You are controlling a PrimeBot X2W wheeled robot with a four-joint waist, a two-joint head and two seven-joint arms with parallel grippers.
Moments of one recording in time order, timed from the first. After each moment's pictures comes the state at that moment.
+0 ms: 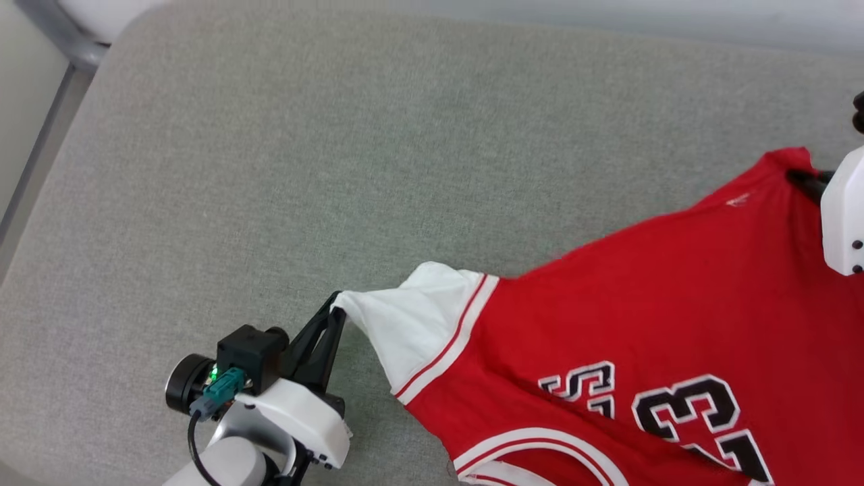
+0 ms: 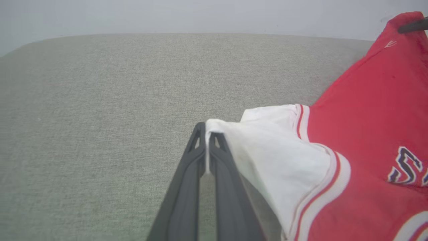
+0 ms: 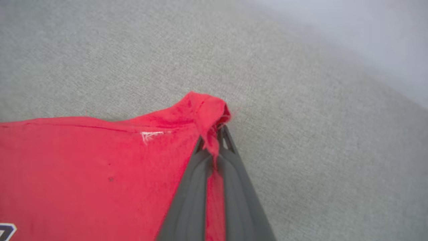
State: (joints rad) left arm -0.33 0.53 -0.77 0.07 -0.72 0.25 -0.26; right arm -0.75 -0.70 0.46 0.38 0.69 0.13 0.62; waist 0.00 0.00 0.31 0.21
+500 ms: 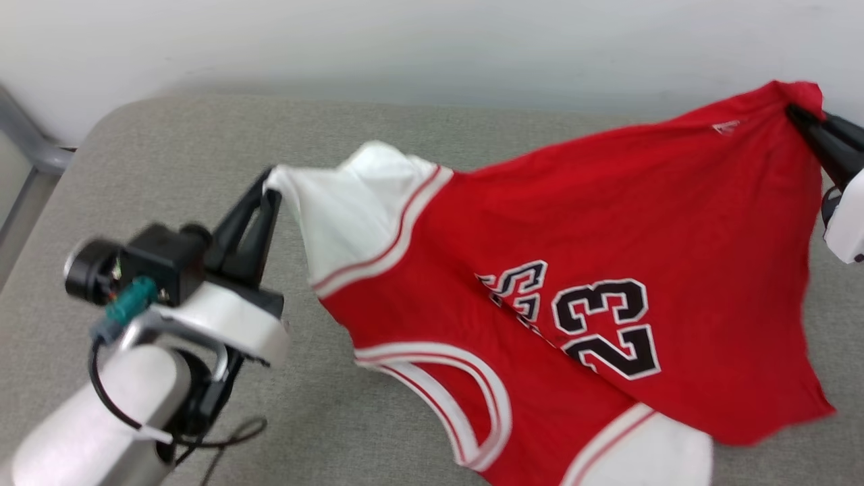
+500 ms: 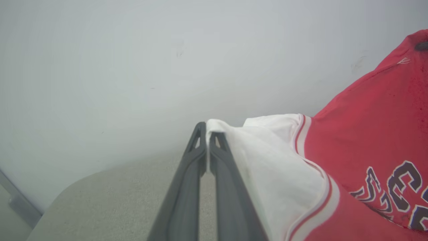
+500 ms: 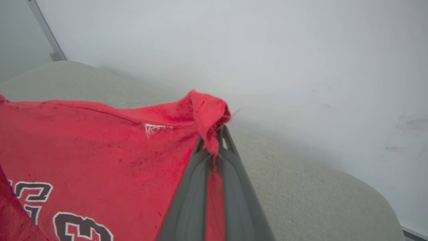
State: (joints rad) left arm -0.48 0.69 -0.67 -0.09 -0.67 0.27 -0.19; right arm -0.66 -0.68 0.34 0.21 0.69 0.13 0.33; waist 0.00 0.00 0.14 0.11
